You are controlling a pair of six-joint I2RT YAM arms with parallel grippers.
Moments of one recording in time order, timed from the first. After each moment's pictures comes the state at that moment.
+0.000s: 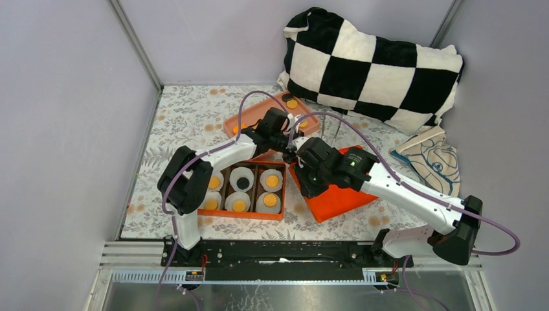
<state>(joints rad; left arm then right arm) -0.64 1.87 1.29 -0.14 0.82 -0.78 0.97 1.30 1.25 -1.00 -0.02 0.38</state>
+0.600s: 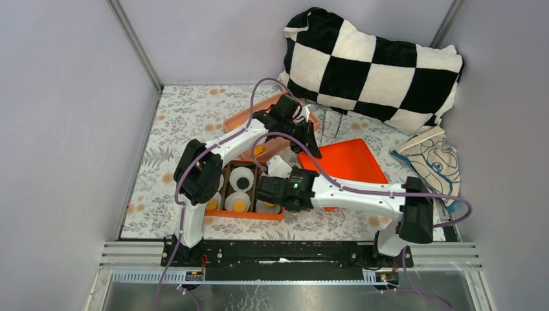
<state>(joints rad) -0.65 2.03 1.66 -0.45 0.76 -0.68 1.29 1.60 1.41 -1.19 0.62 0.48</state>
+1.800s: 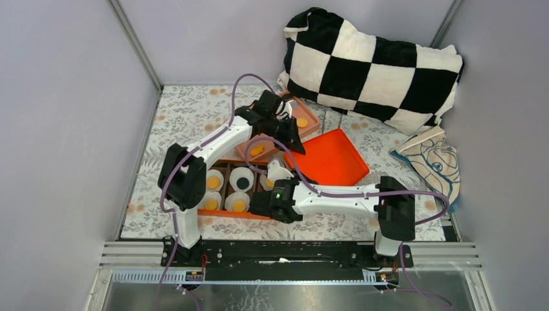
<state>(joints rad) -0.57 1.92 1.60 -0.57 0.69 -0.65 1.36 1.76 1.40 -1.37 0.95 0.71</state>
